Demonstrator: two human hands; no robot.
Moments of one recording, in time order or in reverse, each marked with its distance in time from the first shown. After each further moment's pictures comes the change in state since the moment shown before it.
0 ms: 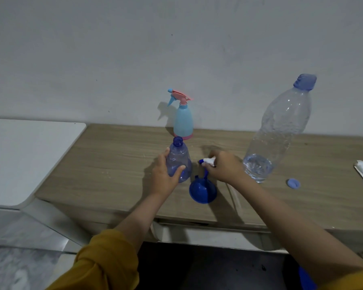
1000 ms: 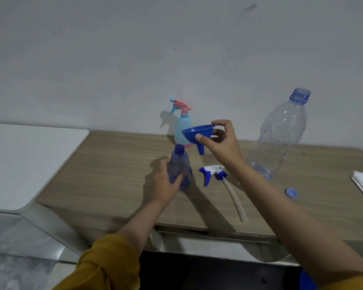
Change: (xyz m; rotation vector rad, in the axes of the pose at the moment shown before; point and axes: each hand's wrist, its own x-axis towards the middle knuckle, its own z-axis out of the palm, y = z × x) left_hand -0.005 0.015 -0.004 -0.085 0.002 -0.018; right_hand -0.012 -0.059 -0.061 0.978 0.219 -0.127
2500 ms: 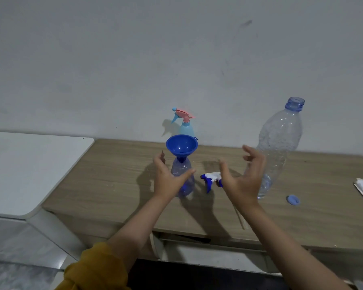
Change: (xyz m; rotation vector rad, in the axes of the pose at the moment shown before) left_hand 0.015 0.031 -0.004 -0.189 0.058 -0.073; right_hand -0.052 0.041 -0.018 -0.392 0.603 -0.530
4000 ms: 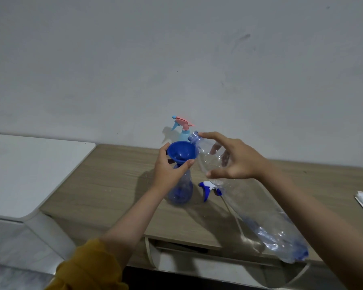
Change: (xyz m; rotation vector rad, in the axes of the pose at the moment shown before) left_hand 0.016 0.041 -0.003 -0.146 -0.046 0.056; right_hand 0.109 -0.038 -0.018 -0.070 -1.098 -0.200
